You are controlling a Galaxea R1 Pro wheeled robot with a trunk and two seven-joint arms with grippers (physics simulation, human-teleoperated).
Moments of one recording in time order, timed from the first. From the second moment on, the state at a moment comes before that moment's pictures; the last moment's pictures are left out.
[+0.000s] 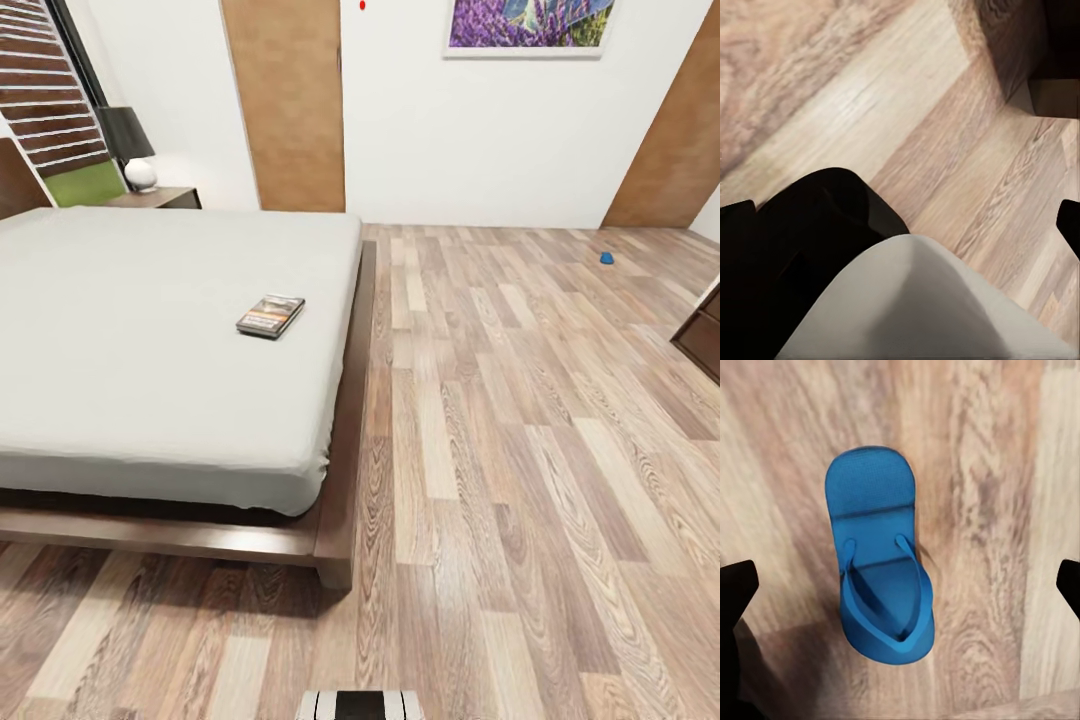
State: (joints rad) left arm 0.03 0.23 0.68 -0.31 0.36 0.13 -1.06; right arm -0.27 -0.39 -0.04 -0.39 -0.22 0.48 0.21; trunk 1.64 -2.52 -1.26
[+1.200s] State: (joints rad) left arm 0.03 0.34 0.71 -0.54 0.52 0.42 -1.17; right arm -0.30 -0.38 -0.04 -0.38 -0.22 0.52 0.32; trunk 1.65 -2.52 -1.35
